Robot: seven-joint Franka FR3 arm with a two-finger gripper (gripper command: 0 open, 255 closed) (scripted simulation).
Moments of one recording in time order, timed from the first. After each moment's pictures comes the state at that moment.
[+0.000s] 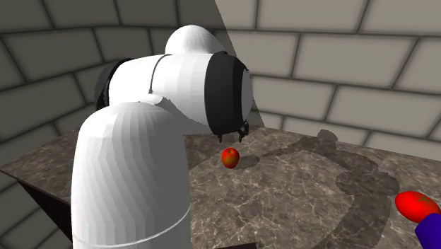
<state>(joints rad) -0.17 0.47 -0.24 -1.71 0.22 2.14 -0.49</state>
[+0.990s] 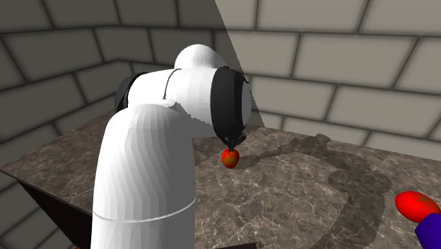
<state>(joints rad) -0.19 0.58 -0.23 -1.67 0.25 2.21 -0.52</state>
